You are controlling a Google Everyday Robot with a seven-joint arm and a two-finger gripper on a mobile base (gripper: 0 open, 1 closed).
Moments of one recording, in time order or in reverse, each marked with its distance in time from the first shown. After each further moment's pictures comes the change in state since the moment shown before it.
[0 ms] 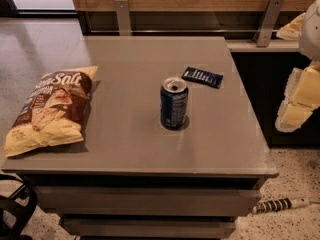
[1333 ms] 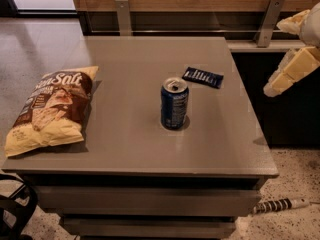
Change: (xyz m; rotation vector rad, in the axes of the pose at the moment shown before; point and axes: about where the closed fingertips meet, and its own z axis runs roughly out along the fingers) arm 0.018 -0.097 0.055 0.024 -0.335 0.128
